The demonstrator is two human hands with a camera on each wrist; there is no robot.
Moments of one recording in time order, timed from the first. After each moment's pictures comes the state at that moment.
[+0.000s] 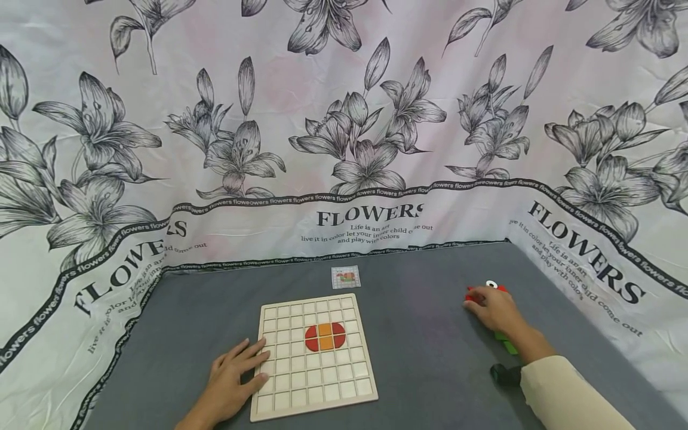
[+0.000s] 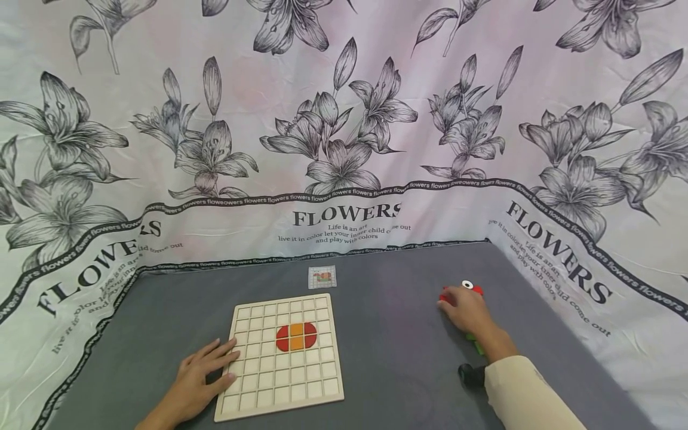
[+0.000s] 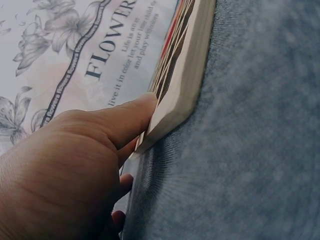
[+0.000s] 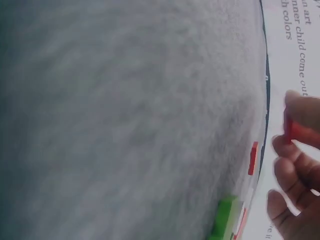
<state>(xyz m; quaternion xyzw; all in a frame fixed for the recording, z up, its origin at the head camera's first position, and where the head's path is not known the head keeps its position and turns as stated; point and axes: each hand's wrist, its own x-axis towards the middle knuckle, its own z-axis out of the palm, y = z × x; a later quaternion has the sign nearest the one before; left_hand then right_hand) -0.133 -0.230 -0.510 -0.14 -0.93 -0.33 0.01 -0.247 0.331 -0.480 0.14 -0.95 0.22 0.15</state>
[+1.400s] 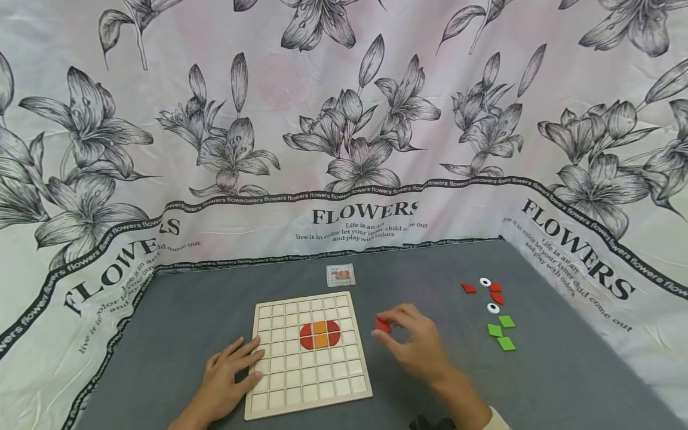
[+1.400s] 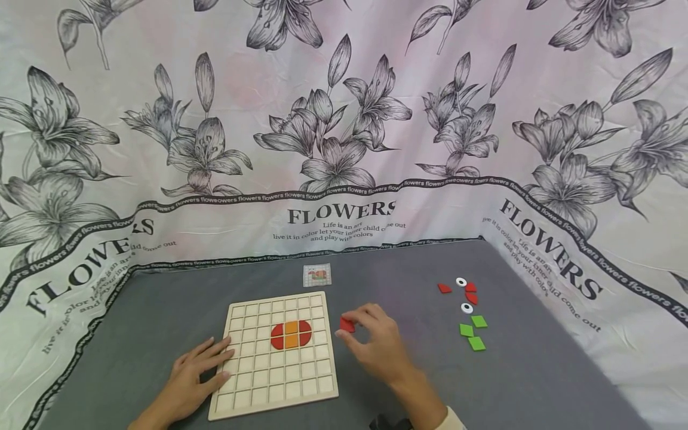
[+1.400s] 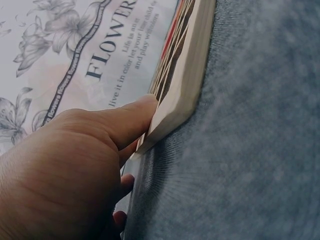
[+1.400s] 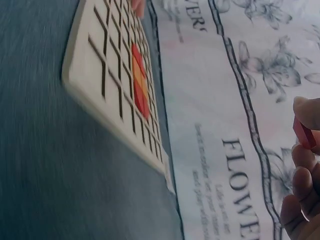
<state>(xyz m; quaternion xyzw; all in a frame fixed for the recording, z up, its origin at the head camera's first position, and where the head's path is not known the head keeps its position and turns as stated) -0.134 -0.230 -0.512 -0.14 -0.94 -0.32 0.01 -0.158 0.151 -0.447 0.32 -0.80 0.41 0.30</state>
